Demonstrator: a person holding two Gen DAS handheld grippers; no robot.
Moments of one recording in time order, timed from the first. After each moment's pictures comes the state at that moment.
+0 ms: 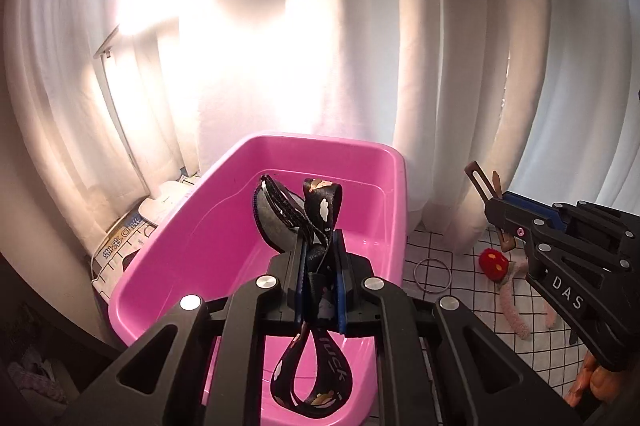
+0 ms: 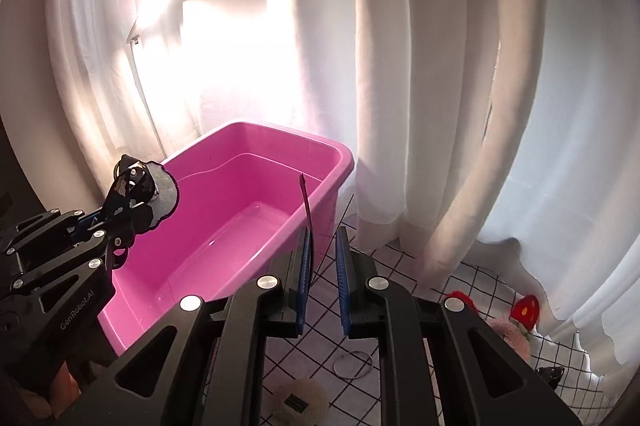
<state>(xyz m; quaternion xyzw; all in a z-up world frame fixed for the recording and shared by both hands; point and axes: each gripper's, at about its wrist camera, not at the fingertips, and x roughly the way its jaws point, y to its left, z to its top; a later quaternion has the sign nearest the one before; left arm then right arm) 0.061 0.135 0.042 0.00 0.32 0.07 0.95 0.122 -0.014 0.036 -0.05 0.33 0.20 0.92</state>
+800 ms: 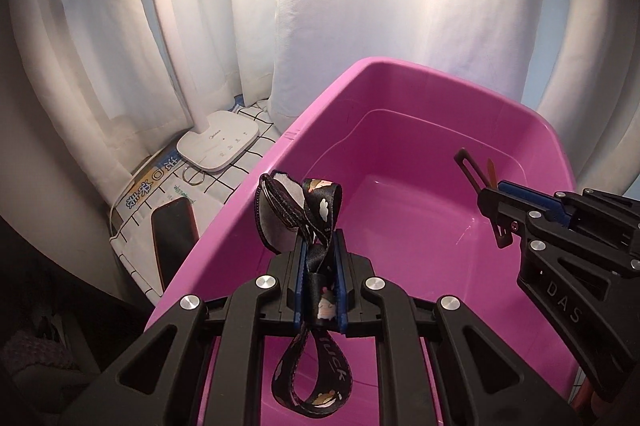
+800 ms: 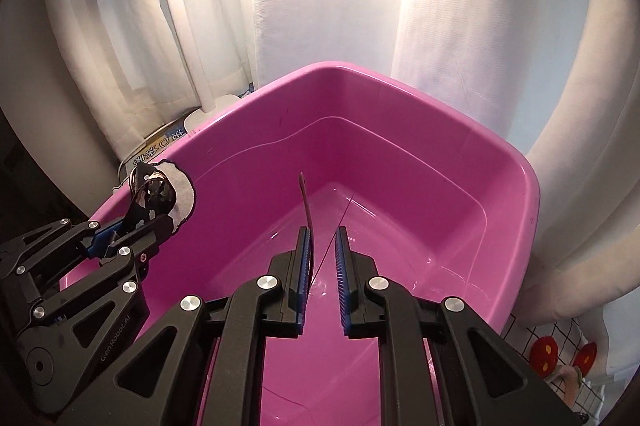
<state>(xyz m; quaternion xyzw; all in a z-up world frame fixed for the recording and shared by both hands) 0.118 0.261 -0.026 -0.05 0.42 0.14 0.89 0.202 0.149 -0.029 -0.11 0.43 0.26 0.86</state>
